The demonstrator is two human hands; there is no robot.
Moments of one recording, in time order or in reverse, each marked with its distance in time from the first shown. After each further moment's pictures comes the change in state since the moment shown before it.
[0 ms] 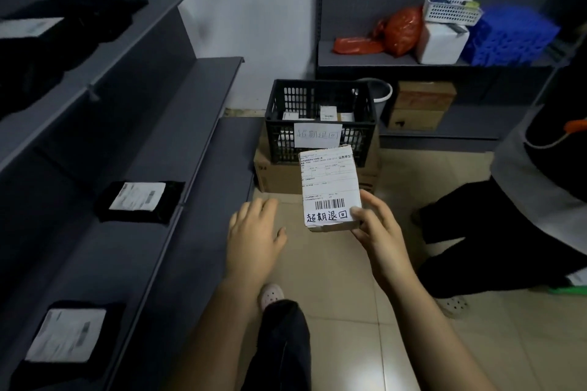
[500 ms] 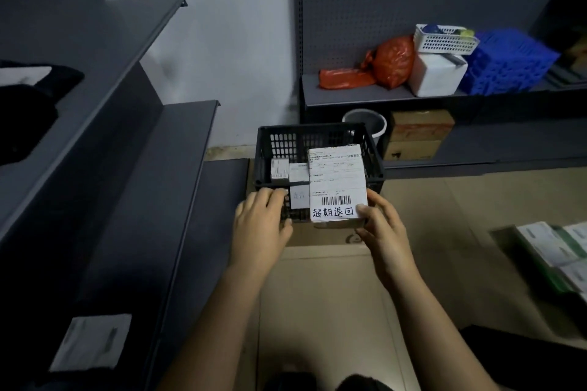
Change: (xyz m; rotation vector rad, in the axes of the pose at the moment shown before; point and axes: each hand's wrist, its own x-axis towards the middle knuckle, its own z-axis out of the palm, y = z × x) left_hand 0.315 -0.068 0.057 -0.044 0.012 0.173; right_hand 0.267 -0.067 0.101 0.077 0.139 -0.055
